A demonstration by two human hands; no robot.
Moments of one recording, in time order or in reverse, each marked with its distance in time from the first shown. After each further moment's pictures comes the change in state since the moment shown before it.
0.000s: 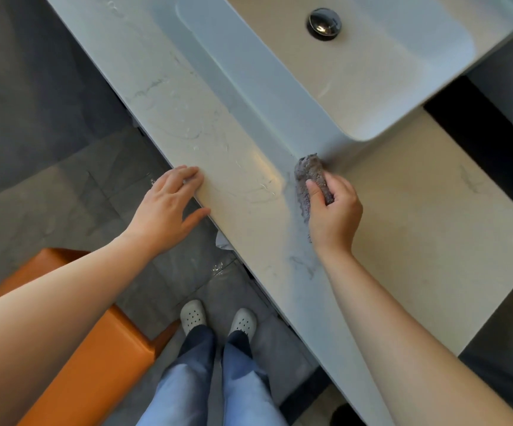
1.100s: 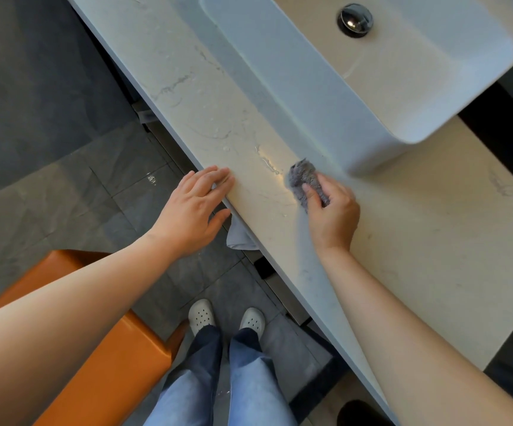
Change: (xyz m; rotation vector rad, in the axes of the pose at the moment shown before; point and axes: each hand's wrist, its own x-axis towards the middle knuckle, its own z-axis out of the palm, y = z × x) left_hand 0.000 -0.026 0.003 -0.017 -0.056 0.099; right_hand -0.015 -0.008 0.056 -0.163 -0.012 -0.063
